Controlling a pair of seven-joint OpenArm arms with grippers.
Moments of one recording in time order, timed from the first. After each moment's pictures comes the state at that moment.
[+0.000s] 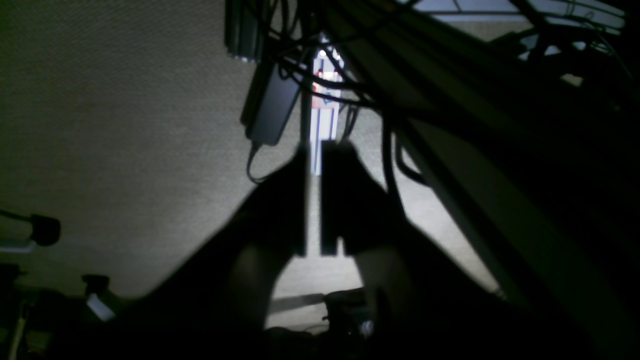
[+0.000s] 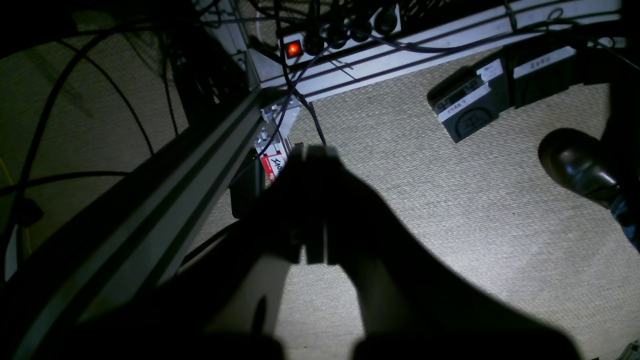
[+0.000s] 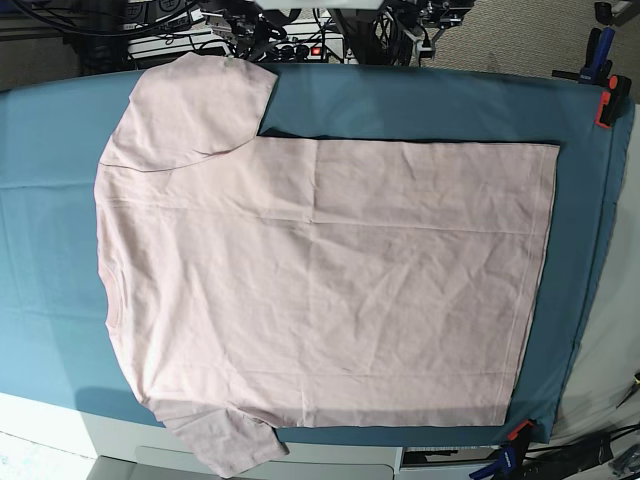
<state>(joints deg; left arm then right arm) 3.6 1.2 7.5 10.3 -13.6 -8.1 6.1 -3.3 2.4 3.0 14.4 11.7 2.2 -2.5</state>
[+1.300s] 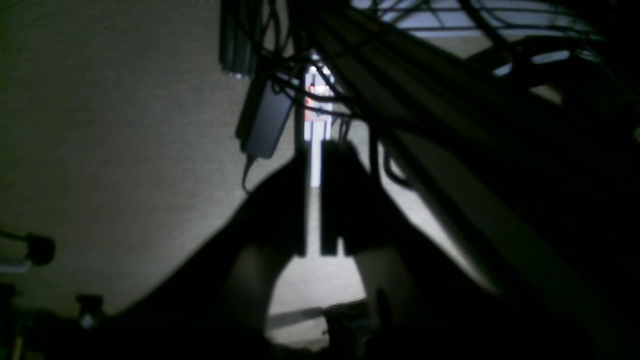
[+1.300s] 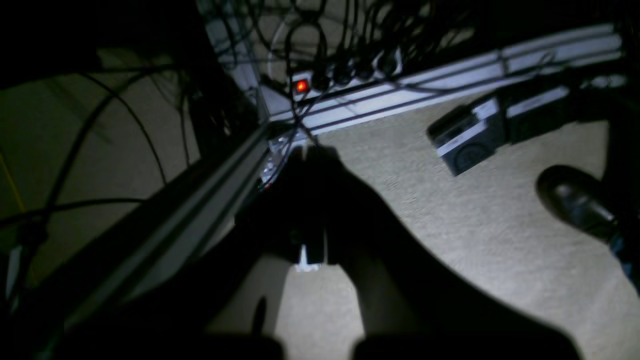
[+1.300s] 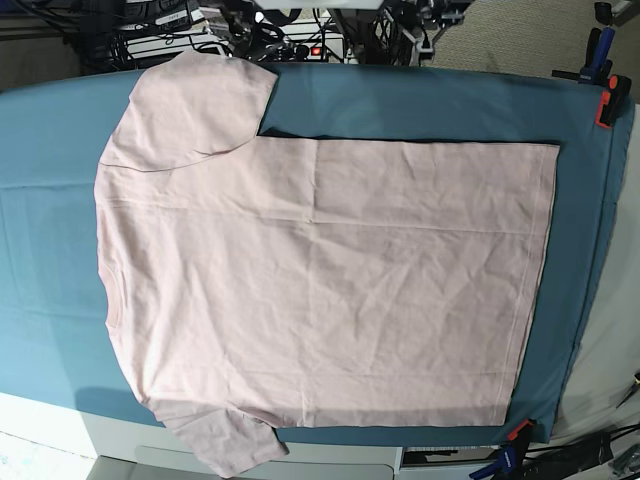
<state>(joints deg) 10.9 0.2 7.5 22.6 -13.7 -8.3 8.7 -8.9 3.3 2.8 23.7 10.4 2.4 -0.3</state>
